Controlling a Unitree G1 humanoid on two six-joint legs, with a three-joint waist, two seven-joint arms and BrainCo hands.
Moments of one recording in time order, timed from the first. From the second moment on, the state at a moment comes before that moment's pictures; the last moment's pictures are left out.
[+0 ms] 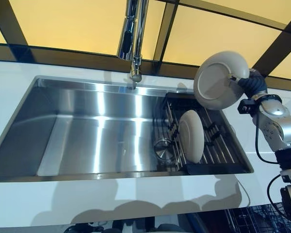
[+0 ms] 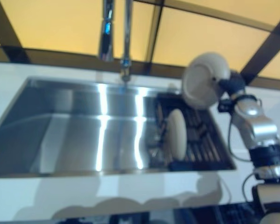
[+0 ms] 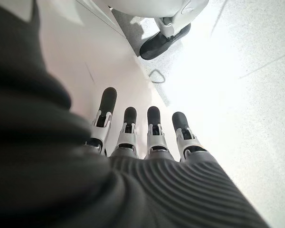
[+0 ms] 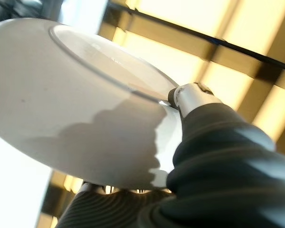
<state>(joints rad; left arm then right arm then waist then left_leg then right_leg) 0.02 0.37 -0.32 1.16 0.06 -0.04 0.02 -0.52 -0.86 0.01 0.14 0.66 0.19 -0.23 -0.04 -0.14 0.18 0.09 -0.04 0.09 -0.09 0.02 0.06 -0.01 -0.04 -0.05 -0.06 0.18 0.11</state>
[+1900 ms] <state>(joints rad) 0.11 0.39 -0.34 1.12 0.07 0.00 0.02 0.09 -0.60 -0.01 0.40 -0.06 0.01 -0.31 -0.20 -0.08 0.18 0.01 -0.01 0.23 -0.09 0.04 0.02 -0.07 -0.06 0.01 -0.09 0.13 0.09</state>
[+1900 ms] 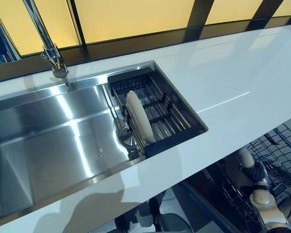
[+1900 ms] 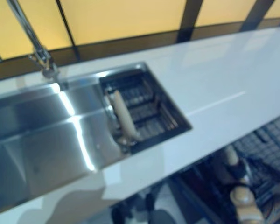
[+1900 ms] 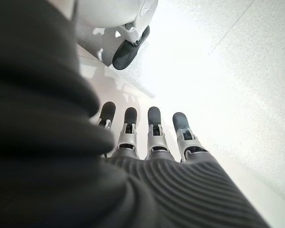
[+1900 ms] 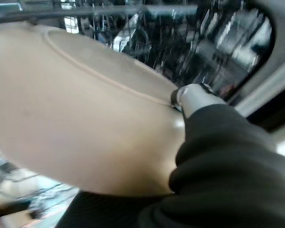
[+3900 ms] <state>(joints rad) 0.09 0.44 -0.32 1.05 0.10 0.02 -0.01 0.16 -0.56 0.01 0.43 -0.05 0.17 -0.16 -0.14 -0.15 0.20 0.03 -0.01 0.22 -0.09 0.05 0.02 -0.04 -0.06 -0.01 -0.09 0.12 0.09</state>
